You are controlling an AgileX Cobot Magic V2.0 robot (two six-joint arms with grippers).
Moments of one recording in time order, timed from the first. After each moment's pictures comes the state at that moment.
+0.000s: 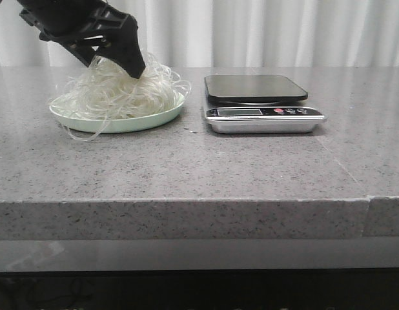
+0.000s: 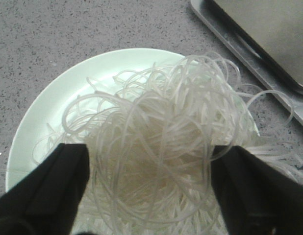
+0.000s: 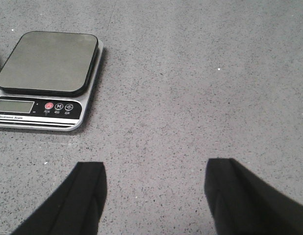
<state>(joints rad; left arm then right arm) -0.41 1.68 -1.30 -0.21 0.48 0.33 0.03 0.64 -0.79 0.05 0.72 -0.01</state>
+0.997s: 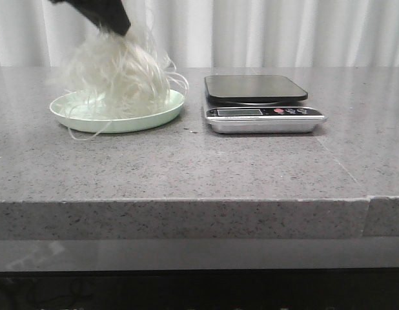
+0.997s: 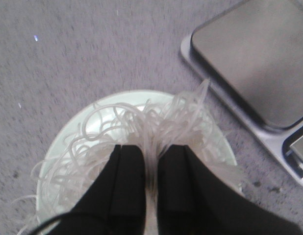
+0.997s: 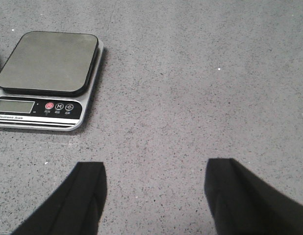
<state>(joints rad) -0.41 1.63 -1.43 -0.20 0.58 0.33 0.03 0.64 -0.79 0.05 0.72 -0.01</state>
